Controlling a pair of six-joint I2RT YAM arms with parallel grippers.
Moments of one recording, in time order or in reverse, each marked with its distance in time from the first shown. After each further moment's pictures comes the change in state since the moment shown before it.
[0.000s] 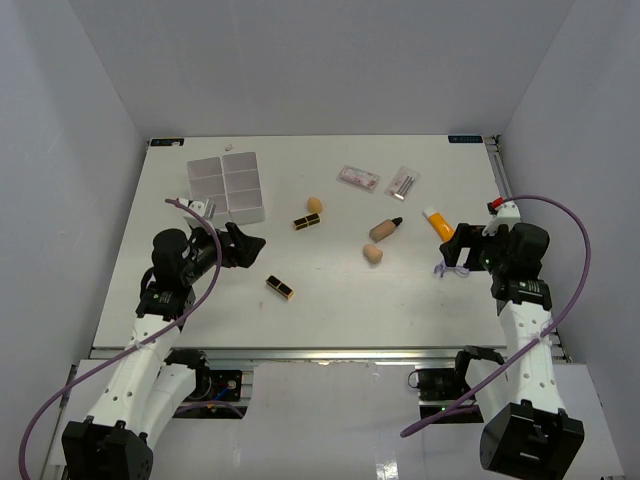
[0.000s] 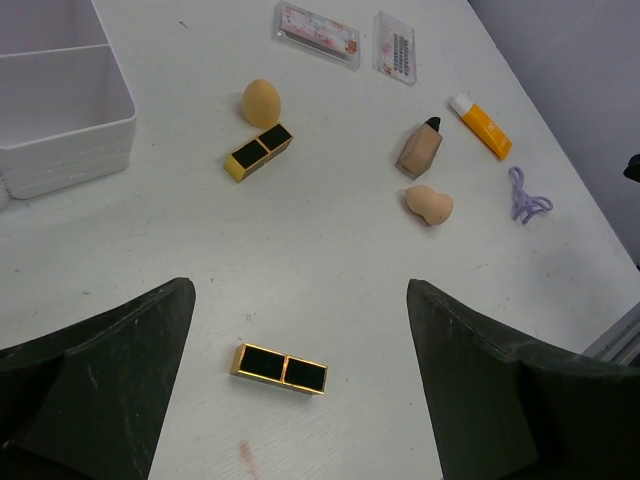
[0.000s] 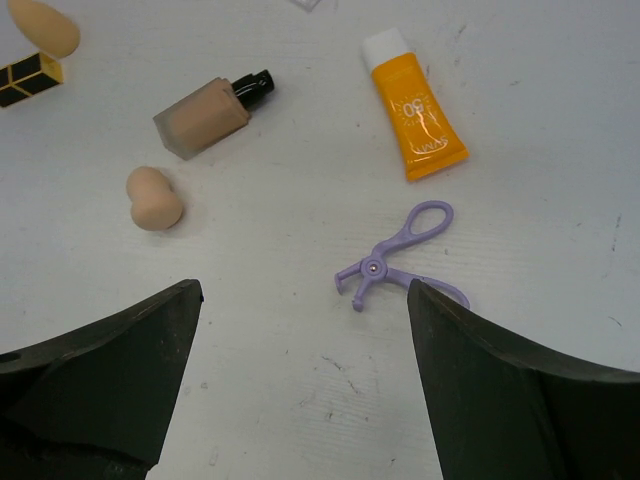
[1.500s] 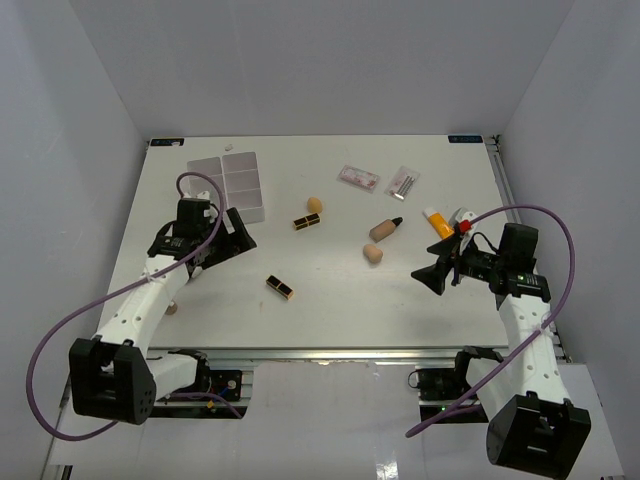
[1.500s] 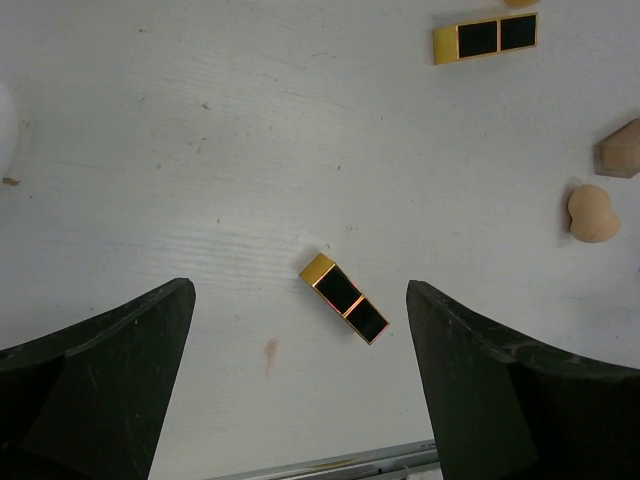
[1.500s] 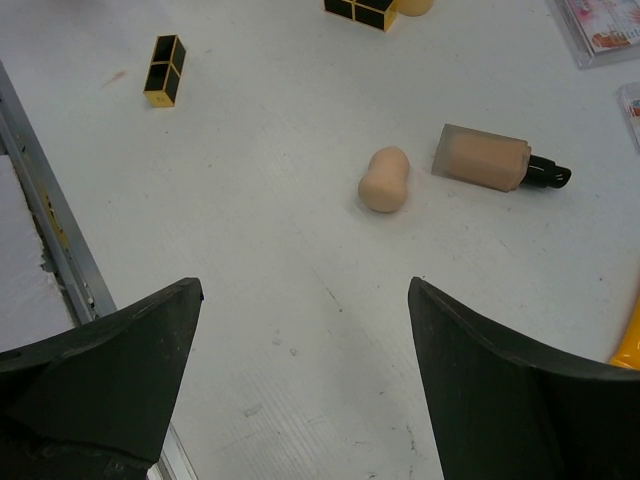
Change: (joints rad) left arm -0.020 0.402 0.301 -0.508 -0.314 -0.195; right arm 0.037 0.047 0.026 -0.159 -0.666 -0.546
